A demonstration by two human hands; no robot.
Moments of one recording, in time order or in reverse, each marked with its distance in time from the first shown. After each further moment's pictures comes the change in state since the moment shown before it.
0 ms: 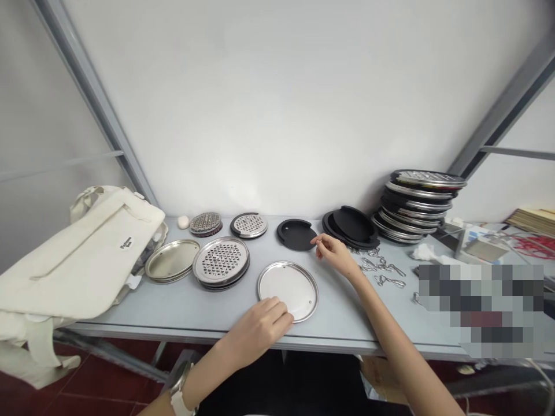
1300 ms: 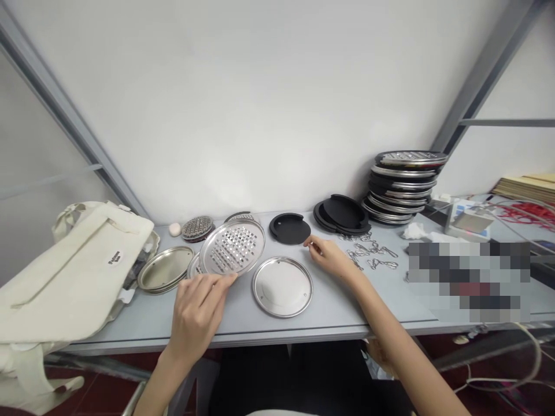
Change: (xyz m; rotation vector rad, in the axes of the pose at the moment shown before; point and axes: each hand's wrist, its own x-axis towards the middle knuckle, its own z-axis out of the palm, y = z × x) left_hand -0.023 -0.033 -0.073 0.290 0.399 -0.320; right_hand -0.026 -0.016 0.001 -0.233 -0.066 -0.124
